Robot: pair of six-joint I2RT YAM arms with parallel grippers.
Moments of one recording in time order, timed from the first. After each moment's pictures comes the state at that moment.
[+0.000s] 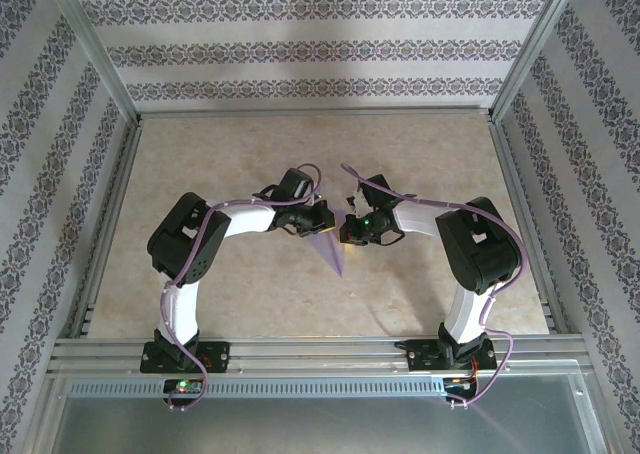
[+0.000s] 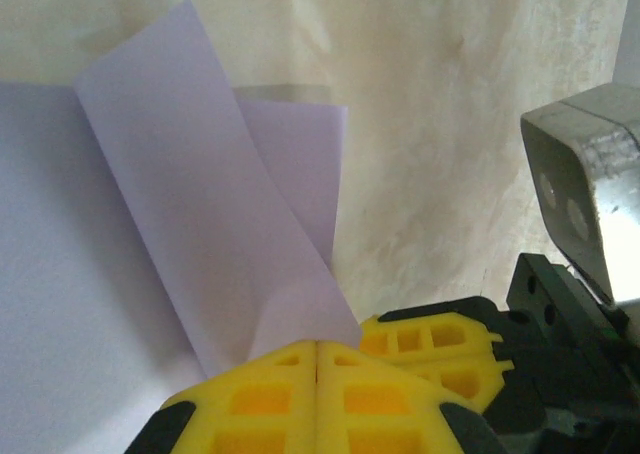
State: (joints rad) left arm -0.56 1.98 1.15 -0.03 0.54 -0.84; right arm 0.44 1.82 0.94 -0.31 -0.52 0.47
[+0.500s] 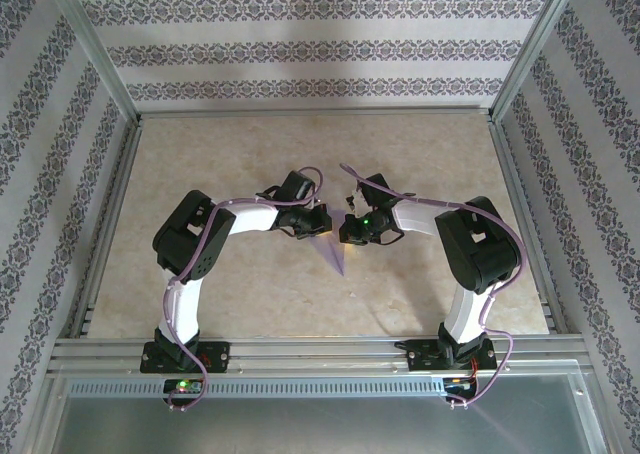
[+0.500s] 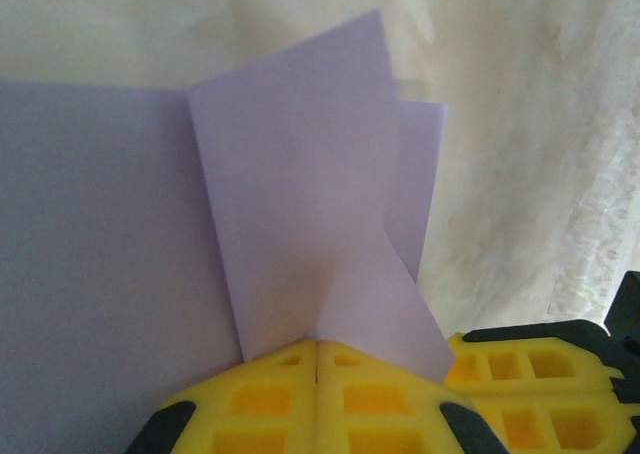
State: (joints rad) left arm -0.56 2.02 1.17 -0.09 0.49 -0.79; right arm 0.44 1.82 0.95 -0.33 -0.52 0.46
